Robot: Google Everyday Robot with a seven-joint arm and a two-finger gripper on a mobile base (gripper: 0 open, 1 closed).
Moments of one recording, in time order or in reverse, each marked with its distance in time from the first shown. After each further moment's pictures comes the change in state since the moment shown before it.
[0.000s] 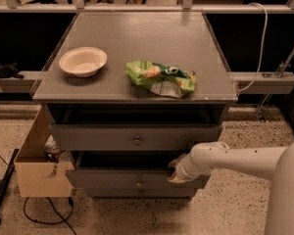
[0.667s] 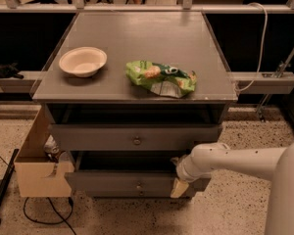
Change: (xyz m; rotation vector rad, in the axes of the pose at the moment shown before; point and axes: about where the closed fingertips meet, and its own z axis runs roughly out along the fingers) arm 0.000 0.000 0.000 0.000 0.000 0.000
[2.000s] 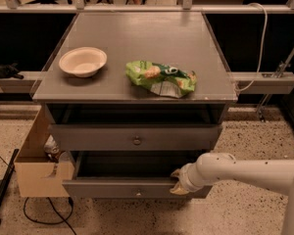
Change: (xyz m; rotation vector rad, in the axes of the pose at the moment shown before) arm 0.013 0.034 0.001 -0.026 -0.037 0.020
